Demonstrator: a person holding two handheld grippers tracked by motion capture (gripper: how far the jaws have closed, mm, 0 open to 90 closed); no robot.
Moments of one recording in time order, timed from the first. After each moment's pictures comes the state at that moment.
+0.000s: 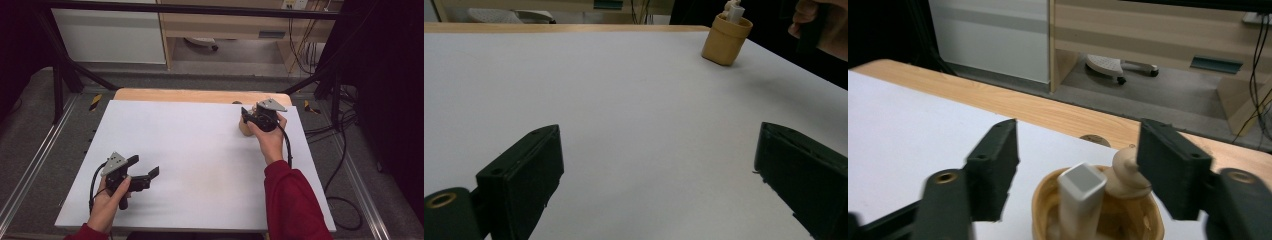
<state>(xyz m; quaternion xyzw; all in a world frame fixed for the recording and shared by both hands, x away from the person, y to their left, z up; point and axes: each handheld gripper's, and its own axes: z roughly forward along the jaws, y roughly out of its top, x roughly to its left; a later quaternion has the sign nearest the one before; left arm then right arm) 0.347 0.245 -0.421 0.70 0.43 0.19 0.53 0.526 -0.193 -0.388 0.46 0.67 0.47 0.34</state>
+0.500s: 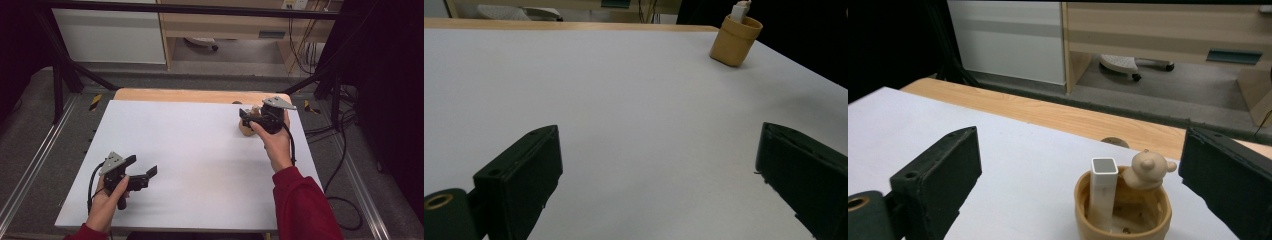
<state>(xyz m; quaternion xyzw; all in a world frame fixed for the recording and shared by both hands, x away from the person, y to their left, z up) 0.347 0.250 -0.421 0.70 0.45 0.20 0.52 0.490 -0.191 -0.346 0.47 0.67 0.49 0.30</state>
